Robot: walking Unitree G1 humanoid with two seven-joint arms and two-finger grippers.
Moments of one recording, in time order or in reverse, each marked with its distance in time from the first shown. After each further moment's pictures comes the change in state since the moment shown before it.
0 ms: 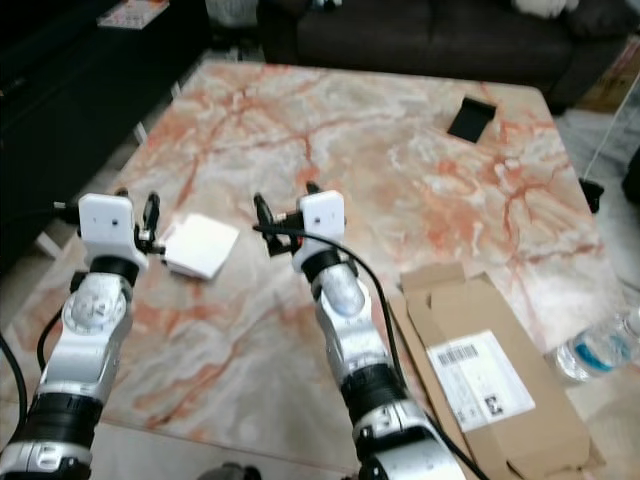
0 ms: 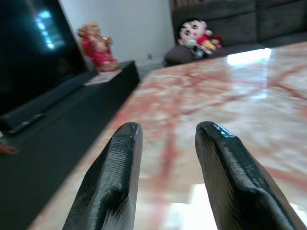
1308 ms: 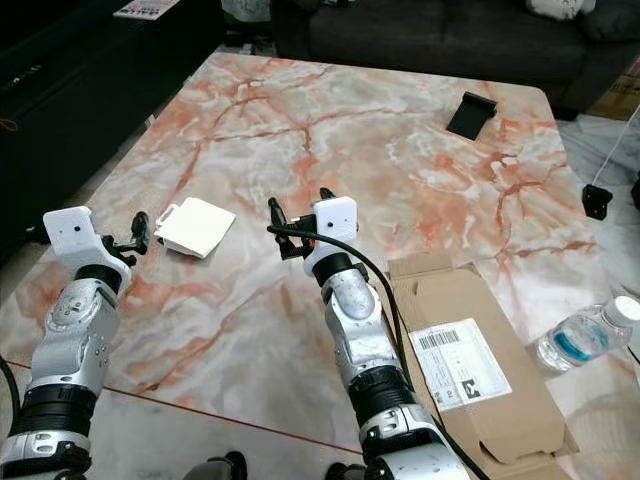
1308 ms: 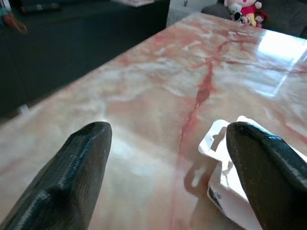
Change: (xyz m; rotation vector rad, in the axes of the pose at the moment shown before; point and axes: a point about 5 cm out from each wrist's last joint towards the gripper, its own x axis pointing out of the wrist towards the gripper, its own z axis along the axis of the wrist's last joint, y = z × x) left arm 0.003 0.033 -0.031 -0.365 0.233 0.155; right arm -0.004 -0.004 -0.005 0.007 0.013 -0.017
